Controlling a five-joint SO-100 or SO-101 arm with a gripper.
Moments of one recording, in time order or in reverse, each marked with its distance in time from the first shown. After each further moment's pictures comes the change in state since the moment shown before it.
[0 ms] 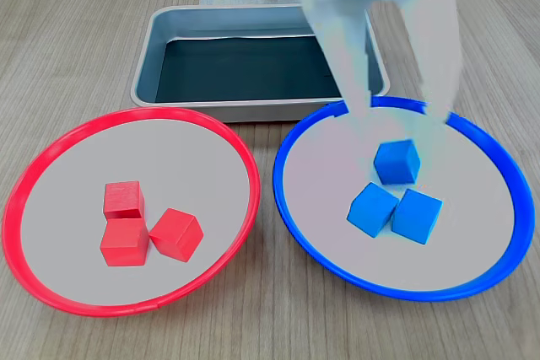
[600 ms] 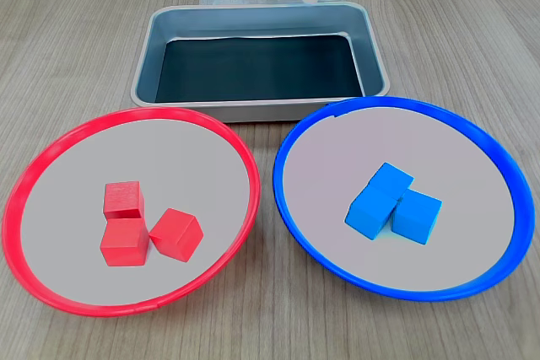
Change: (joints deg) arm 4.6 85.5 65.5 -0.6 16.1
